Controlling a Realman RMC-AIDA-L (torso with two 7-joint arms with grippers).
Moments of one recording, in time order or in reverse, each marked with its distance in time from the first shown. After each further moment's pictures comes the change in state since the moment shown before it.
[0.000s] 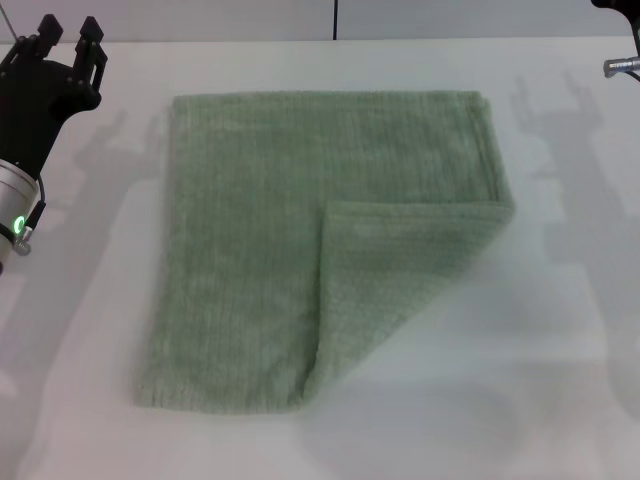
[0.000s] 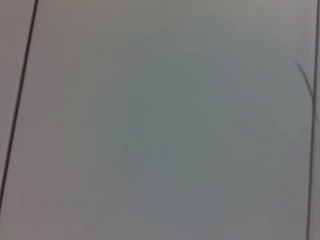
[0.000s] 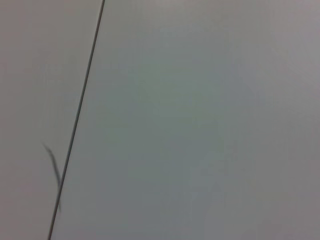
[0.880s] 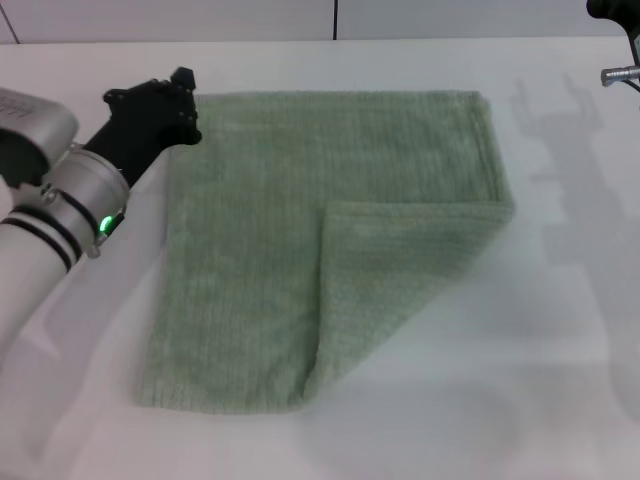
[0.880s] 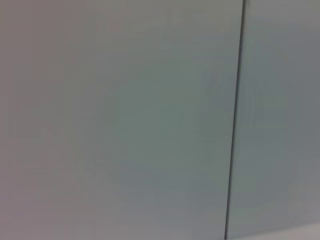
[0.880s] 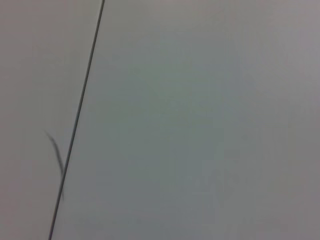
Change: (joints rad) left arm -0.111 0.001 0.178 -0.012 0.001 -0.270 -0.016; right arm -0.001 0.001 -0.006 0.014 0.000 0.009 0.002
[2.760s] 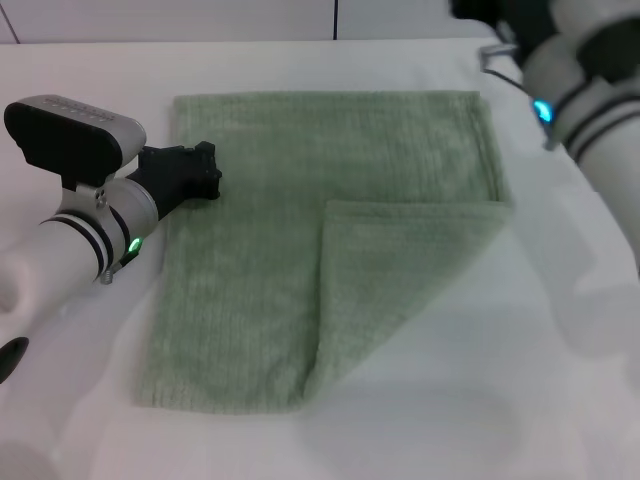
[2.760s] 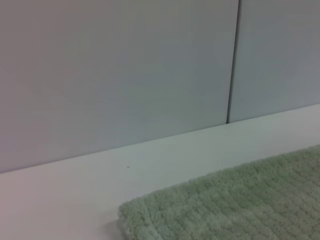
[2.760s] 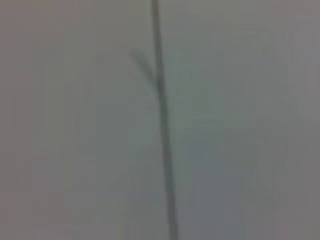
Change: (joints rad) left arm -0.084 -0.004 0.081 0.000 0.000 -0.381 -0.022; right arm 0.073 -0.017 0.051 -0.308 -0.020 0.686 0.072
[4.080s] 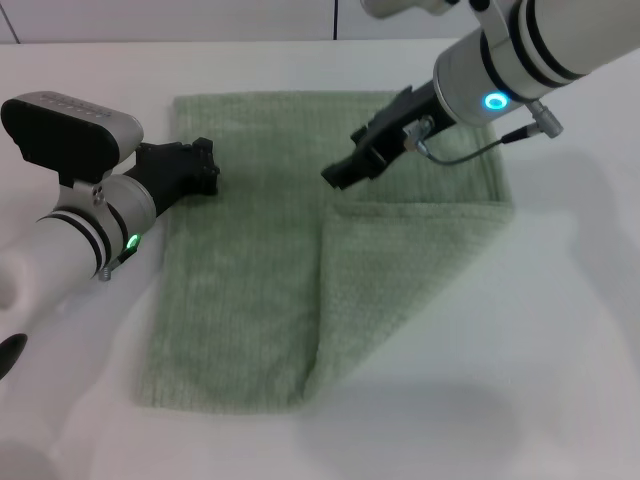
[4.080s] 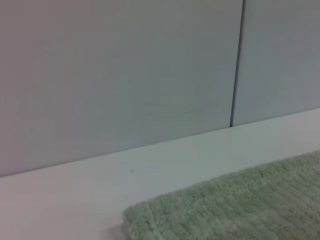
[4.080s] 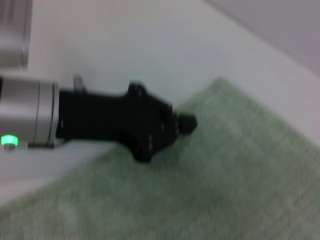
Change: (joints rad) left arm -0.002 0.003 -0.008 -0.002 0.000 0.000 0.000; right arm 0.352 0.006 0.516 -0.233 0.019 1.733 -0.470
